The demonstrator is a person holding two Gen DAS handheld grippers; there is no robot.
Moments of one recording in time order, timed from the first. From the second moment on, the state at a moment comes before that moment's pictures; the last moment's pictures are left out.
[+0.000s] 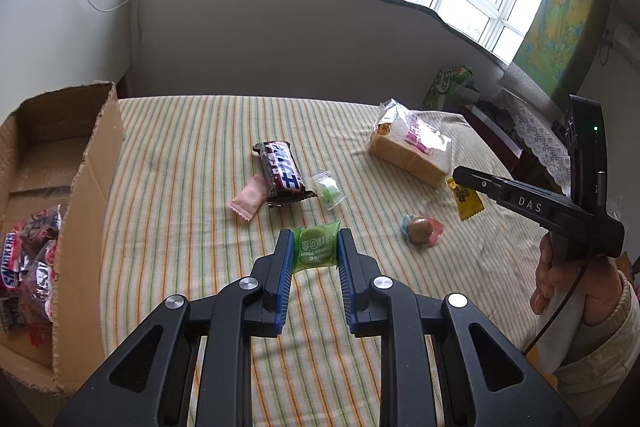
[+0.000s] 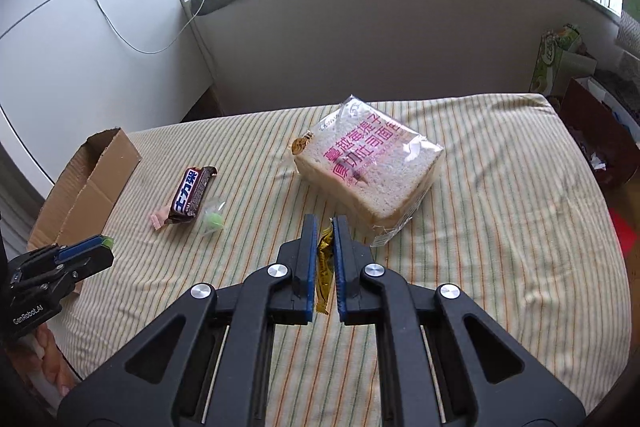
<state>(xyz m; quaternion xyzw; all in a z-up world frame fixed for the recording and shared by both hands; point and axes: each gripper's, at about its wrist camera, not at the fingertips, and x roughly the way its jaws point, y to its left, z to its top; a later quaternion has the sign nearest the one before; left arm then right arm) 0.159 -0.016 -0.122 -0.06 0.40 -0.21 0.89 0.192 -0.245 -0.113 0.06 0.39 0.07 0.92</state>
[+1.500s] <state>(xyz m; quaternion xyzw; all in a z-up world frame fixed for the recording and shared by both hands) 0.092 0.198 -0.061 -0.14 0.29 -0.05 0.94 0.173 0.074 -0.056 -0.02 0.36 0.31 0.88</state>
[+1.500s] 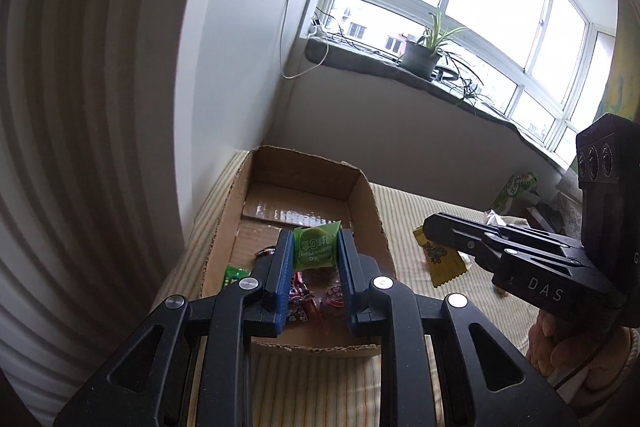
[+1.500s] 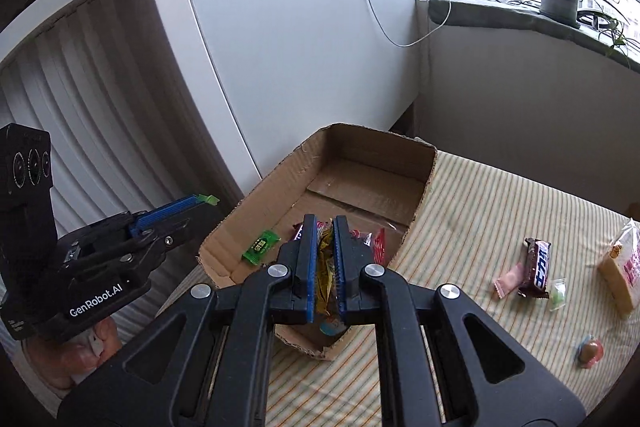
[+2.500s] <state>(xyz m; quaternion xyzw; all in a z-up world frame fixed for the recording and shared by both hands) 0.098 0.230 -0.083 -0.18 0.31 0.00 0.93 0.171 0.088 -0.081 -0.05 0.36 0.29 0.89</state>
